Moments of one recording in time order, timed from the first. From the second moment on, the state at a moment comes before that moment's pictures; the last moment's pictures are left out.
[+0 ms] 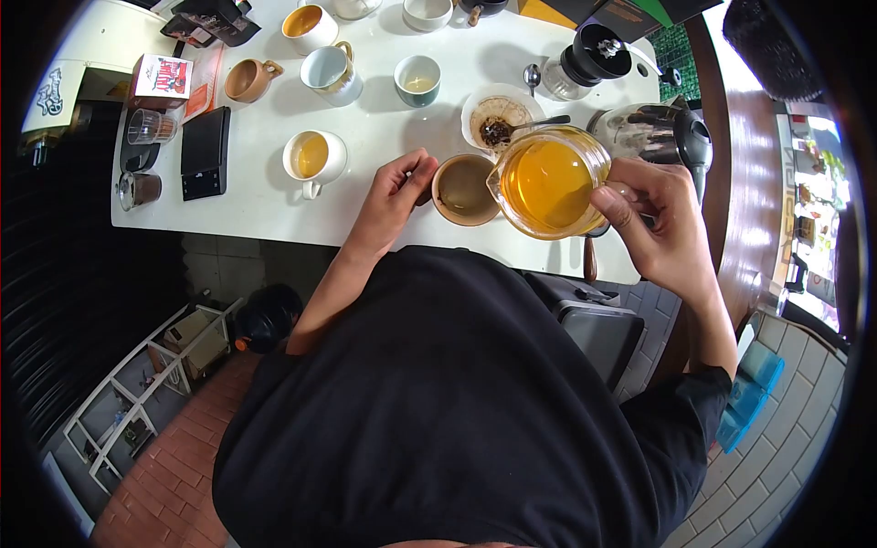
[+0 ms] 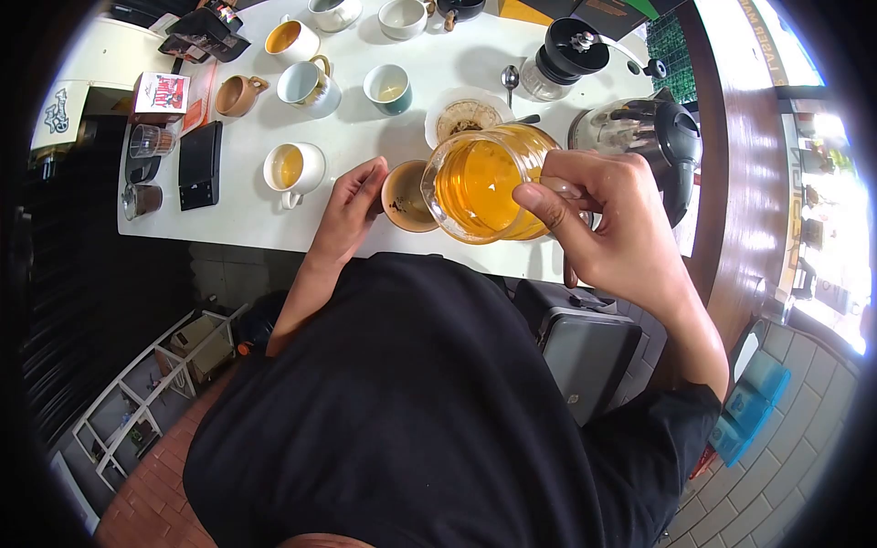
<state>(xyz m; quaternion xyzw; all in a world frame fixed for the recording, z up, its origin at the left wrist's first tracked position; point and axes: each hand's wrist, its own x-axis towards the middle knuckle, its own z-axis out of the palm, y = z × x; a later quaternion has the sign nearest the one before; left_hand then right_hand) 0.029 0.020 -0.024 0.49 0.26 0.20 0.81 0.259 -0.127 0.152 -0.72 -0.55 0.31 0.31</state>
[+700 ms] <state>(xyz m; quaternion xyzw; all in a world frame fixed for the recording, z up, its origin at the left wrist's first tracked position) 0.031 0.024 -0.030 0.50 0.22 0.21 0.81 0.257 -0.108 0.166 -0.69 -0.63 0.27 0.23</state>
